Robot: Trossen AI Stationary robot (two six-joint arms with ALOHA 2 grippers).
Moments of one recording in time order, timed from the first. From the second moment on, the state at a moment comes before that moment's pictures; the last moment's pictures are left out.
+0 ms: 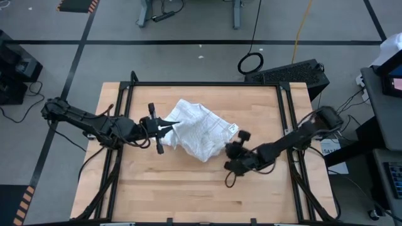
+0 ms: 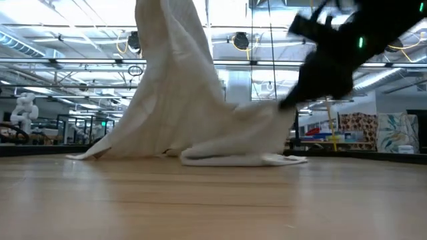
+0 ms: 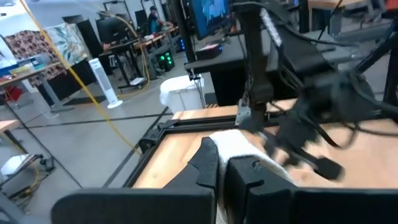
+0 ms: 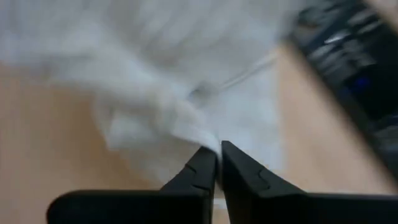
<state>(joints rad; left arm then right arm) -0.34 1.01 0.87 0.05 -0.57 0.19 0.44 1.54 0.83 -0.30 0.91 0.49</state>
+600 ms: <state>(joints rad) -0.55 0.99 0.90 0.05 -0.64 0.27 0.49 0.99 0.83 -0.21 1.18 0.17</state>
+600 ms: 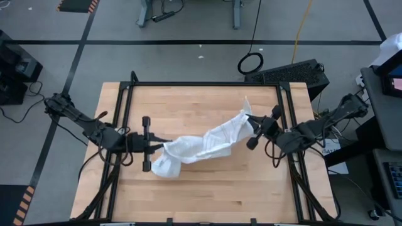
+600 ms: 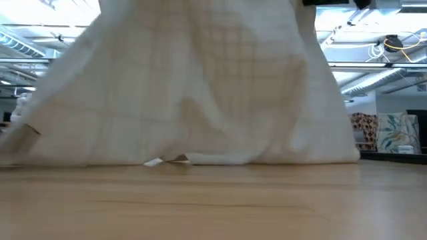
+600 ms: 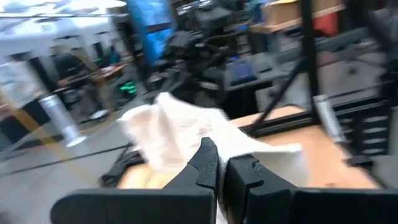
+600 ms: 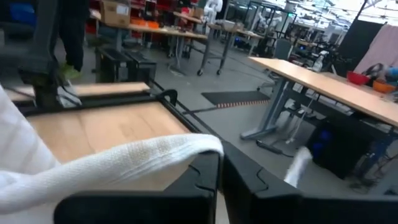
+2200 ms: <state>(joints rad) -0.24 1.16 0.84 -0.28 -0.72 -0.10 0.50 1.48 0.83 -0.13 0.84 0.36</state>
